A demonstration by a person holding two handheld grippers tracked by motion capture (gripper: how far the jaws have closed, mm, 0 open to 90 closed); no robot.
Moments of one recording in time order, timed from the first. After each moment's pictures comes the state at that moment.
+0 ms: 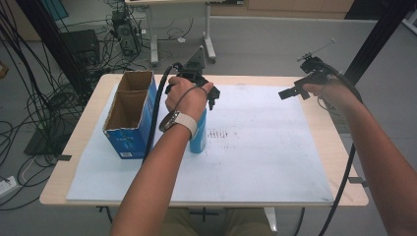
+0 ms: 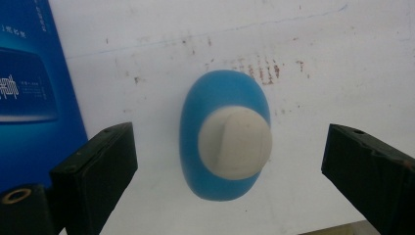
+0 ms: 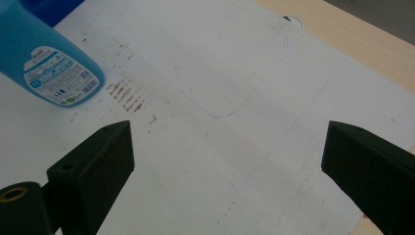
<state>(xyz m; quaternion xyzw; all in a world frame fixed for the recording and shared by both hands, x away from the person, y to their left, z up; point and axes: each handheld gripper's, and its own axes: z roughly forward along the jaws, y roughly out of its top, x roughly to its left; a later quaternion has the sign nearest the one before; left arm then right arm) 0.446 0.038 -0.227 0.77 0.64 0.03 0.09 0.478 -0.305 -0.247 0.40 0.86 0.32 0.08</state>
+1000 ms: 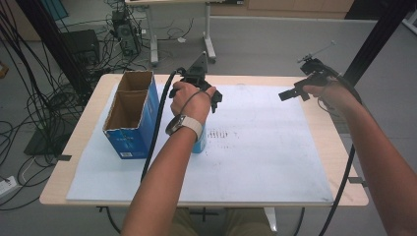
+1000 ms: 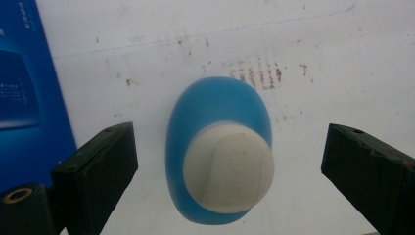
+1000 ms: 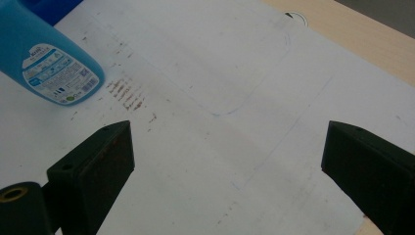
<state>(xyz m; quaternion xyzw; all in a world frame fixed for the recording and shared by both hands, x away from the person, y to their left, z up) 0.450 0.032 -0.246 0.76 0.64 0.03 0.09 0.478 -0.307 -0.253 0.40 0.85 0.32 0.07</state>
